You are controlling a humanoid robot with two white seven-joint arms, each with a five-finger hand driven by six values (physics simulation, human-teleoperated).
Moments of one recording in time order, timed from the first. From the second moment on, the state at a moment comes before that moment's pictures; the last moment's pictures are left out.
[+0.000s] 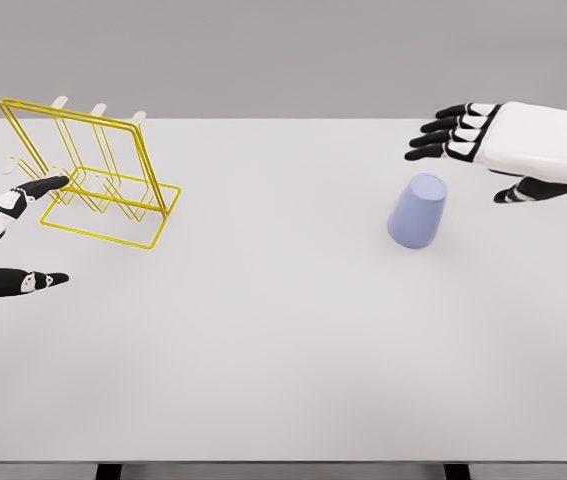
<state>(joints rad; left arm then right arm) 0.15 0.84 -0.05 -1.65 0.00 -0.61 -0.09 -0.60 -1.01 0.39 -1.75 0.16 -0.61 0.61</state>
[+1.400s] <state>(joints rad) 0.15 0.83 -0.02 -1.66 -0.01 -0.61 -0.11 -0.81 -0.80 0.71 -1.38 0.38 -0.61 0.61</state>
